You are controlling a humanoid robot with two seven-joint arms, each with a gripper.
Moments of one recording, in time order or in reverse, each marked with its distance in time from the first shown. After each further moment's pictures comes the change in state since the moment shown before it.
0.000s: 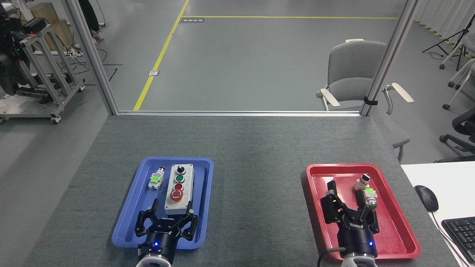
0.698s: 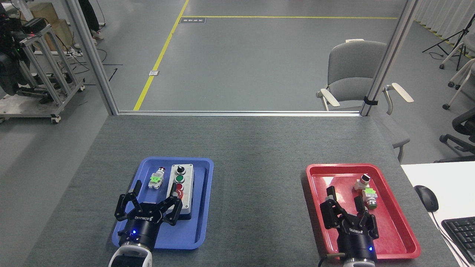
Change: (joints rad) left arm 0.003 0.030 0.141 -0.147 0.012 -0.174 0.024; right arm 0.026 0.003 0.000 -0.001 -0.001 -0.001 0.003
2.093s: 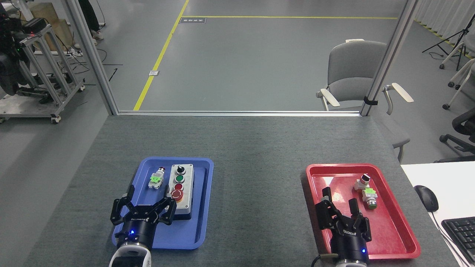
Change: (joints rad) left arm -0.017 -0.002 0.006 0.063 -0.003 0.096 -0.021; right arm 0.002 0.054 -0.003 0.009 -0.002 0.007 -0.017
